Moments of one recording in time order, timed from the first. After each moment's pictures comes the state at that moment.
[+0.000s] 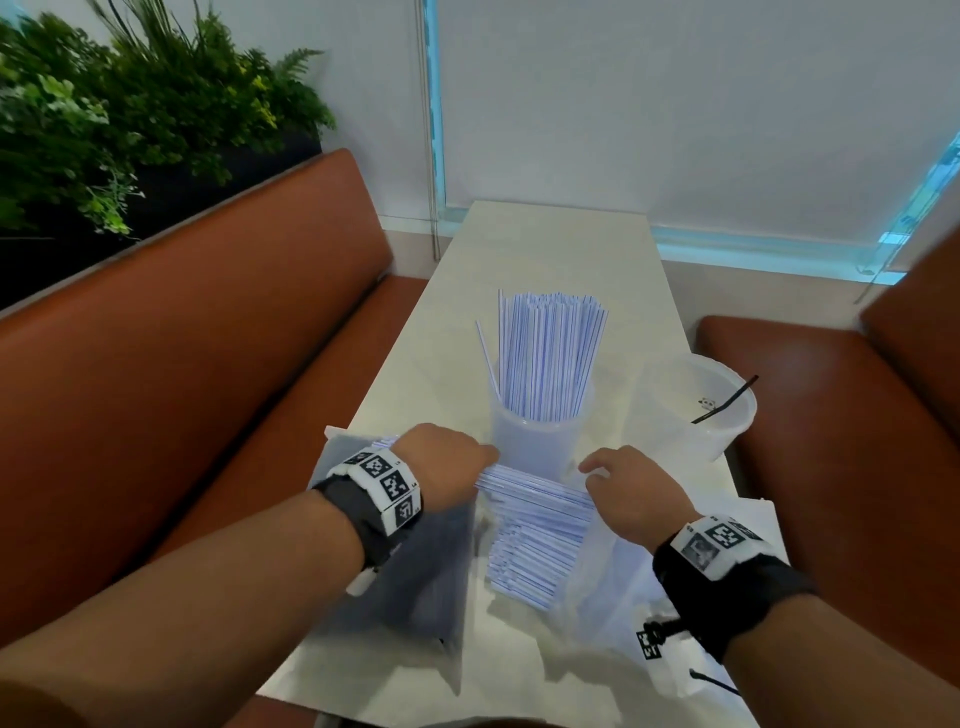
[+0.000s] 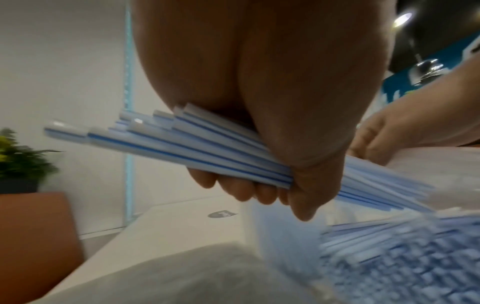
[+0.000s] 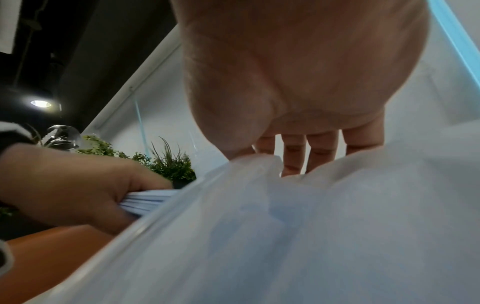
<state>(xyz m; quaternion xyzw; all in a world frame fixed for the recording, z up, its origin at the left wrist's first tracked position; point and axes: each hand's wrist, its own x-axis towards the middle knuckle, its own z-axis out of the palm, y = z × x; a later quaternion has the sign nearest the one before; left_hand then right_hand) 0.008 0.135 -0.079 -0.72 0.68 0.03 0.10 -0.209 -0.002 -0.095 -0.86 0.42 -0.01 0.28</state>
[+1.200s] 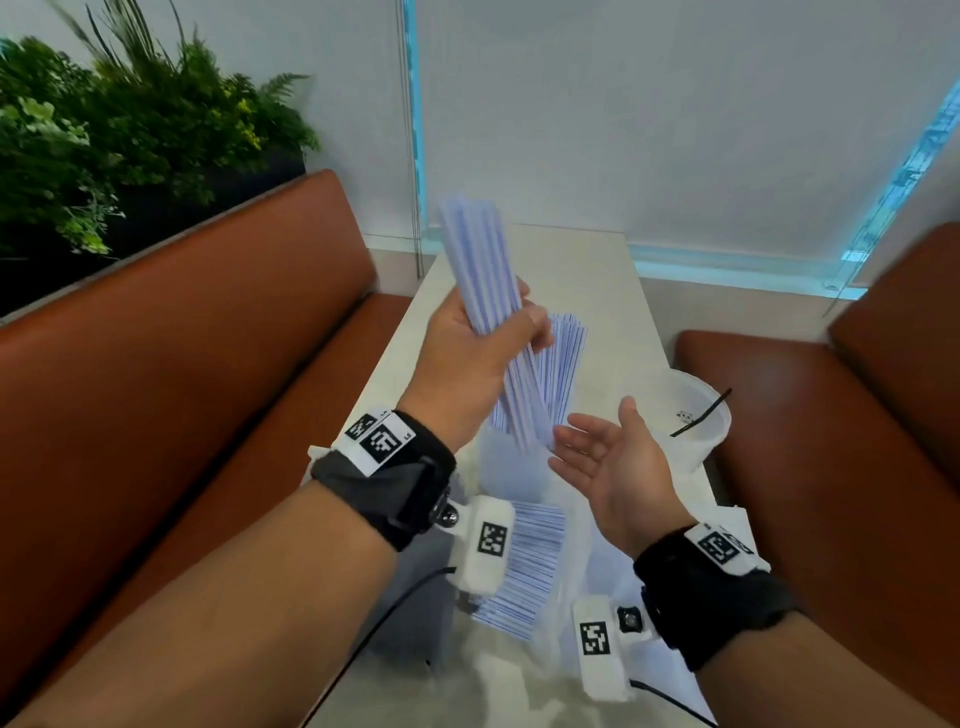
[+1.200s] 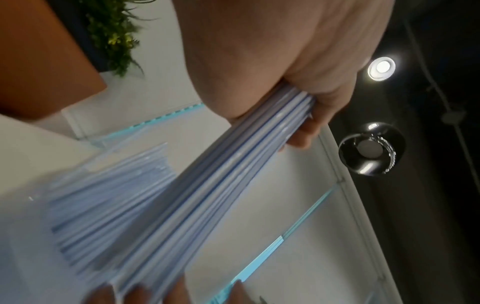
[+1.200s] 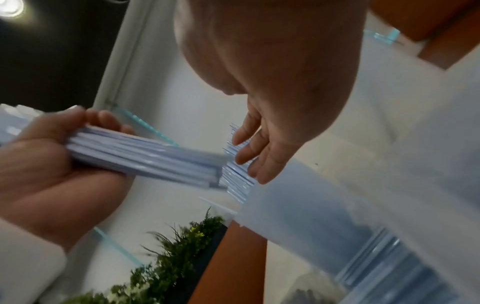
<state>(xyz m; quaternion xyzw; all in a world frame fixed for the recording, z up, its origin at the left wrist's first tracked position) -0.037 0.100 0.037 -0.43 0.42 0.24 -0.76 -0.191 0.018 -0.052 -0.38 0.38 -0.33 0.78</state>
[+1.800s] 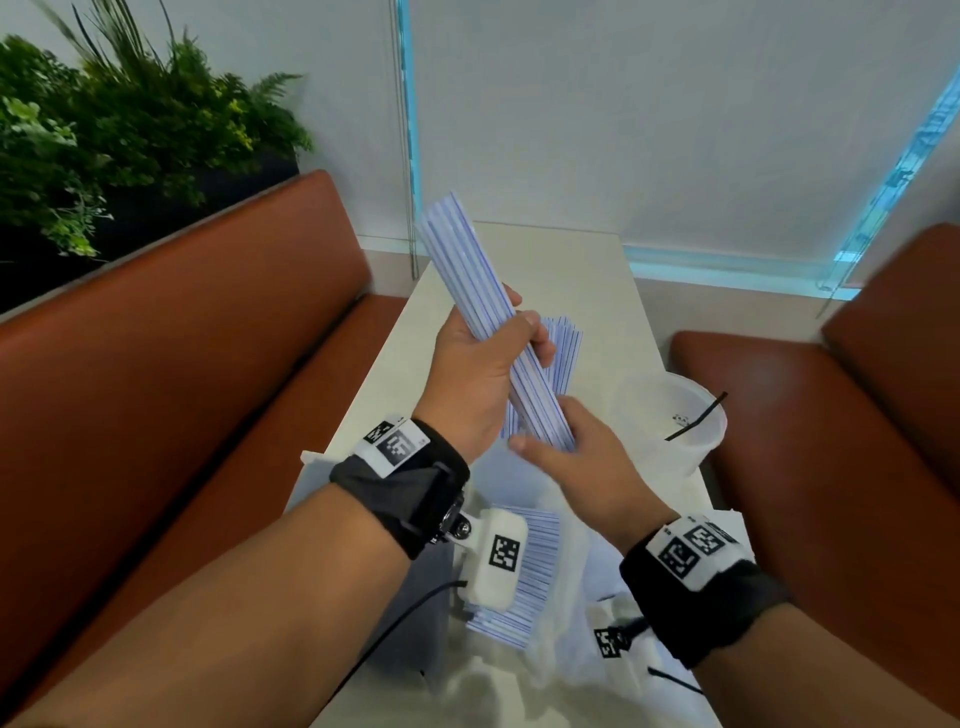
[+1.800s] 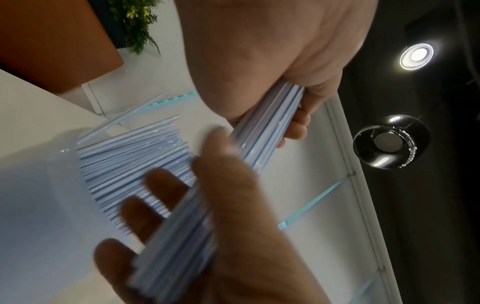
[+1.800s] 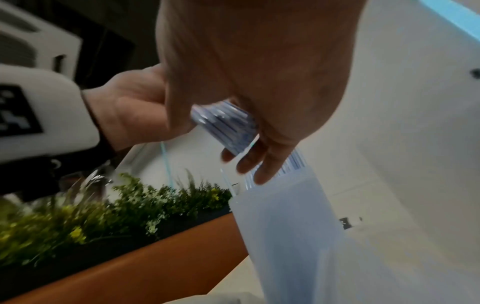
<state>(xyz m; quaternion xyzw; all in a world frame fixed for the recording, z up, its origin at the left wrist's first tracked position) -0.052 0.085 0.032 -0.39 0.31 0.31 -0.81 -0.179 0.027 -0.037 -0.75 0.27 -0.29 0.53</state>
